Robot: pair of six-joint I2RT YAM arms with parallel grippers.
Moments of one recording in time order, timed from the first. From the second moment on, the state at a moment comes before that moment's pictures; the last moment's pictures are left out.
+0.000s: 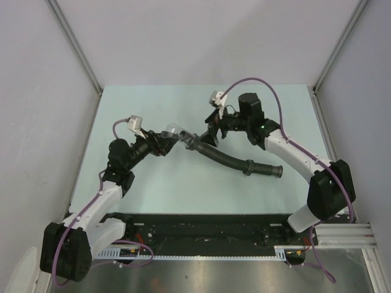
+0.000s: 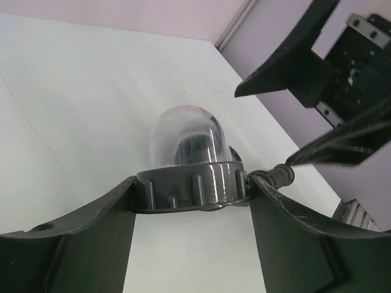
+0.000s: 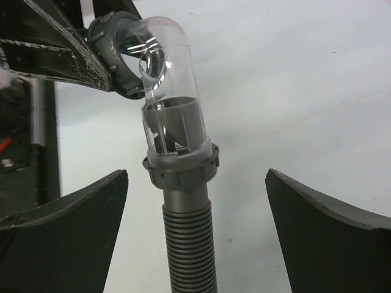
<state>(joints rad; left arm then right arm) -0.25 0.97 0.47 0.52 0.49 -0.53 0.49 1.55 1.23 -0.04 -0.81 -0.14</state>
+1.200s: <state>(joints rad) -0.25 0.87 0.50 0.30 0.40 -0.76 0.90 1.53 0.90 0.45 -0.04 -0.41</state>
